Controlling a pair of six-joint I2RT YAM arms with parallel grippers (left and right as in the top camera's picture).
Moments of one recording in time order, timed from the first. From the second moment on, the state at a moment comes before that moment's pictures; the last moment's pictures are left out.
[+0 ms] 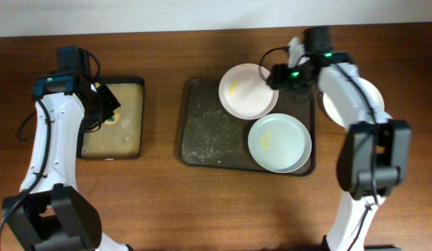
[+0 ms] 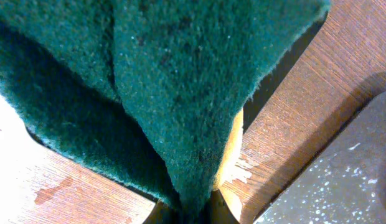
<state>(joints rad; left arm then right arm) 0.13 1.75 1.56 -1.10 0.00 -0.47 0.08 2.12 1.69 -0.73 -0.31 0.18</state>
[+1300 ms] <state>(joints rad) -0.33 1.90 1.56 -0.92 0.24 -0.37 0.27 2.20 1.68 -0.96 -0.31 -0.01</state>
